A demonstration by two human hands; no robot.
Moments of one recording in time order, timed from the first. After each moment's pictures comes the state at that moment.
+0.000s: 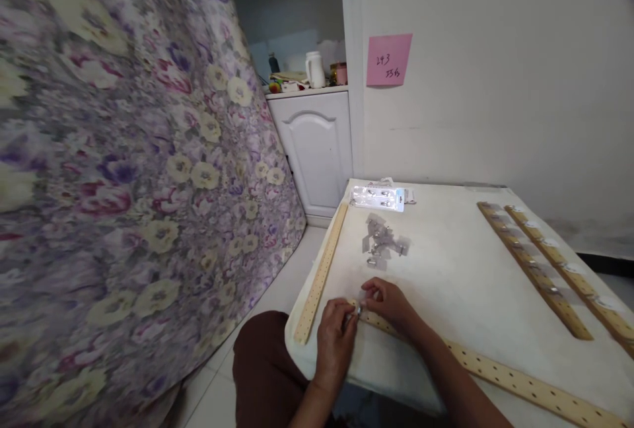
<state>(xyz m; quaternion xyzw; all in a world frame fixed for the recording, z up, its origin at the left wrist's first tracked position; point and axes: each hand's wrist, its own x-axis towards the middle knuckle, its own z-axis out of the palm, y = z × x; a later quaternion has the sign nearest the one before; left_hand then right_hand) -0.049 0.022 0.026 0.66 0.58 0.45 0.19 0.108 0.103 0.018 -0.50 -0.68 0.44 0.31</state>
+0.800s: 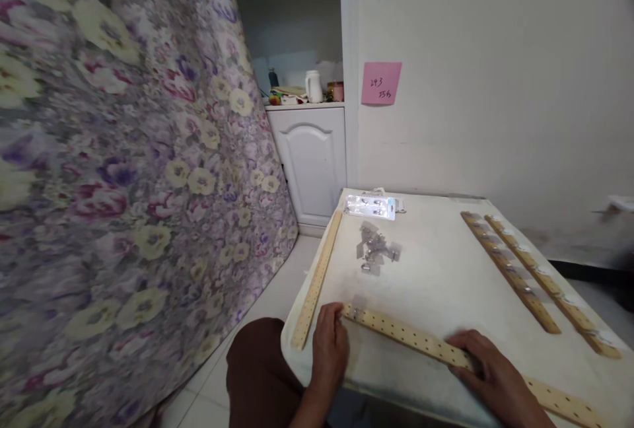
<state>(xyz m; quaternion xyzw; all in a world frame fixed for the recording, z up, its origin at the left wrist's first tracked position) -0.056 0.022 0.013 0.64 0.58 0.48 0.17 0.265 -0.014 0.022 -0.60 -0.73 0.24 0.24</state>
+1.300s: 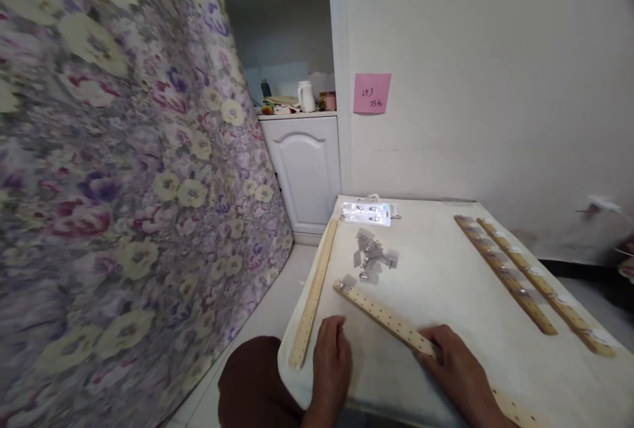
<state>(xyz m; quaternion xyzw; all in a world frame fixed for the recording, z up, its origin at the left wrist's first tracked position) -0.058 0.022 0.013 0.66 0.58 0.45 0.17 0.191 0.000 0.038 -0.68 -0.64 0.21 0.28</state>
